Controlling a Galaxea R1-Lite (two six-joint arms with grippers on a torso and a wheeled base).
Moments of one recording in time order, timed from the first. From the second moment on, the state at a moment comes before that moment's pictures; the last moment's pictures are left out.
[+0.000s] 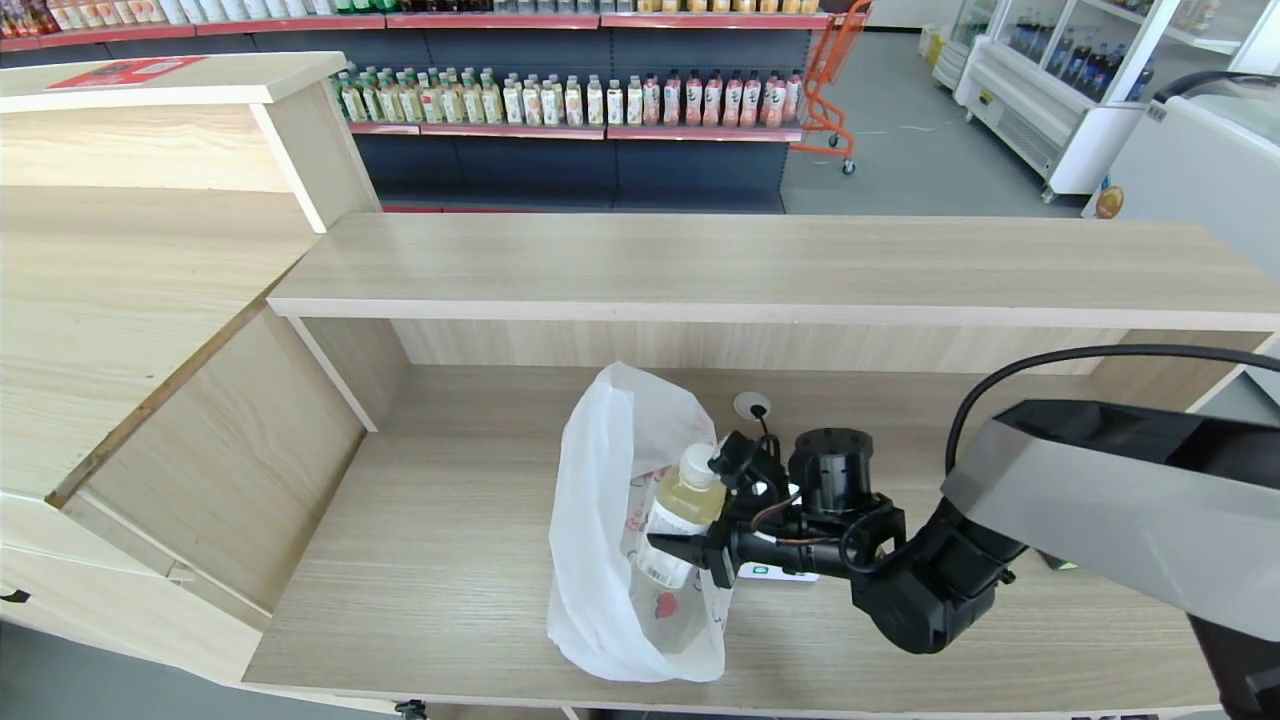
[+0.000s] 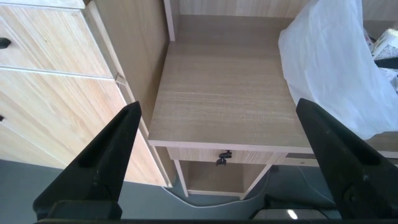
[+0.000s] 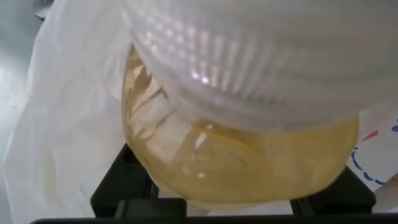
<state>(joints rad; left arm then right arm) 0.00 0.00 0.00 0.00 0.01 0.01 0.54 2.33 -0.92 -1.12 0.54 -0.23</state>
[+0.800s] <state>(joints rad) 0.00 0.00 0.00 0.00 0.01 0.01 0.51 2.33 -0.93 -1.12 0.54 0.11</state>
